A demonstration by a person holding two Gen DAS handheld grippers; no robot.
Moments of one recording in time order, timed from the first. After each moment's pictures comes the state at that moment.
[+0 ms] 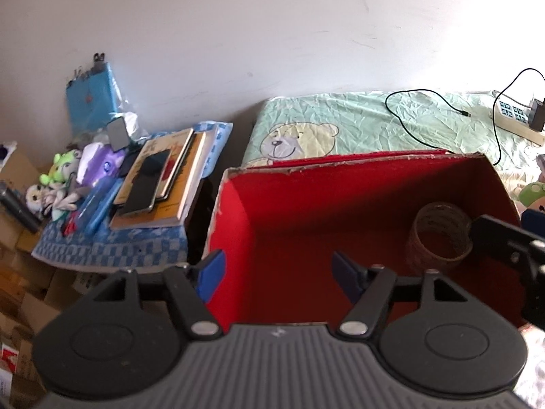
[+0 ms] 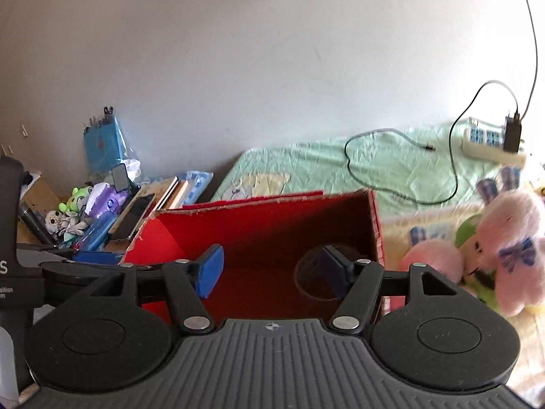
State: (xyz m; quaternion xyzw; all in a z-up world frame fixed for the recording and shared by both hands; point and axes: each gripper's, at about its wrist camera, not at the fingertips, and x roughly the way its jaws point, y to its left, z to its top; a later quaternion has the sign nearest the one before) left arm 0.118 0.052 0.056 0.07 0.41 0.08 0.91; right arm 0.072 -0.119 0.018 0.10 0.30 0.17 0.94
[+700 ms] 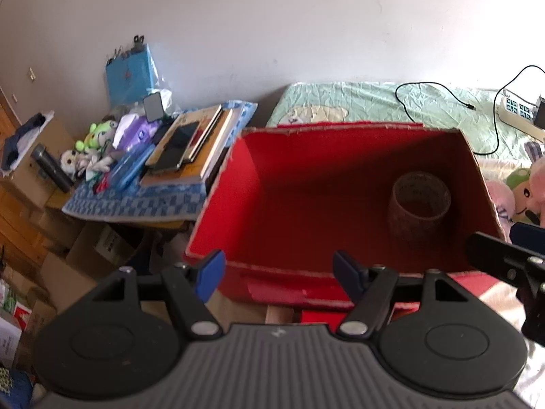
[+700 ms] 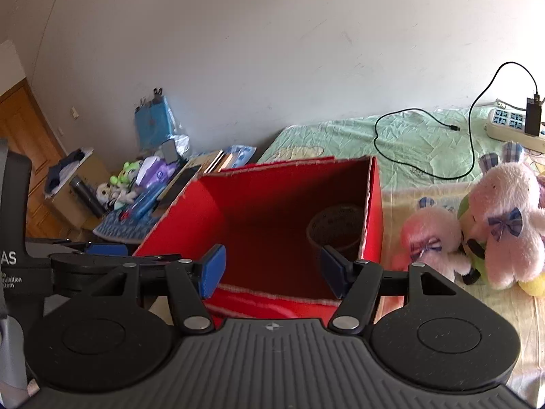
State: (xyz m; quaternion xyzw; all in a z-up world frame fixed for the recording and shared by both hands) left arm 0.048 0.006 0.066 0.05 0.42 0.15 0.89; right arm 0.036 -0.165 0.017 0.10 0.33 0.27 0.90
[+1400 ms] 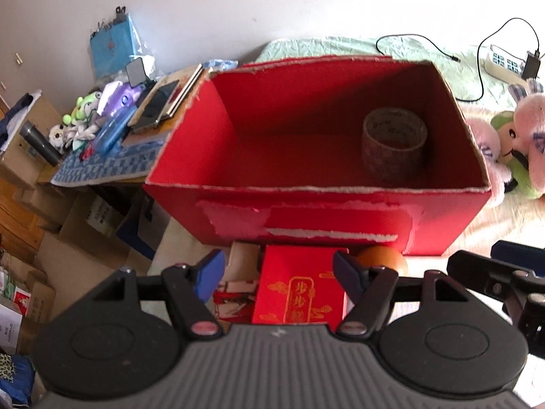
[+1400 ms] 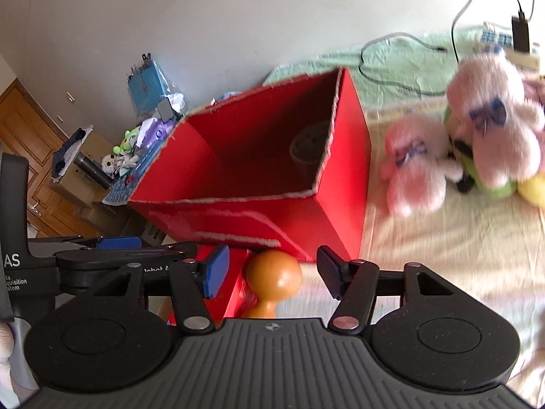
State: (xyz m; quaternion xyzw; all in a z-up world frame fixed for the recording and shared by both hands) left arm 0.028 -0.024 0.027 0.06 0.48 0.13 0.87; right arm 0.018 -0.196 -0.023 0.15 0.42 0.27 0.85
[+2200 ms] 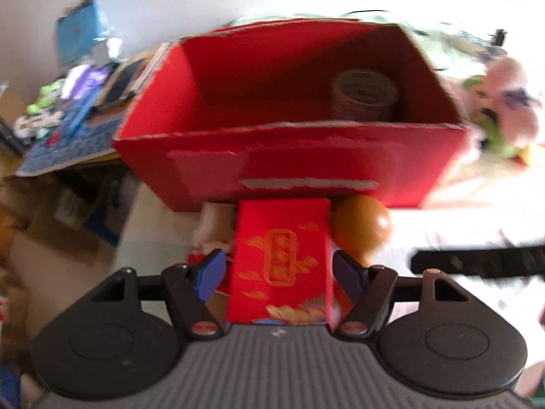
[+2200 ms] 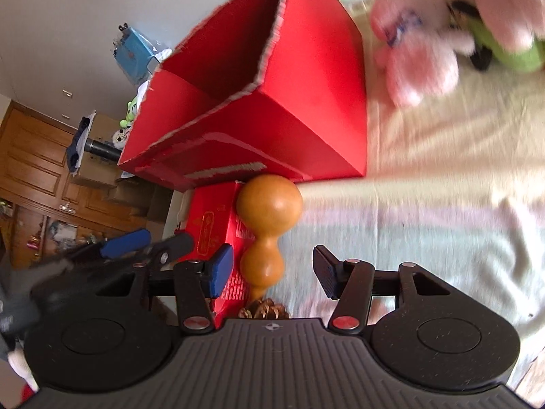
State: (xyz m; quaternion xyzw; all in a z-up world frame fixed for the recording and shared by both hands) left arm -0.005 -0.009 0.006 0.04 0.50 0.04 0.87; right arm 0.036 -0.211 -0.081 0.23 0.55 0.31 0.74
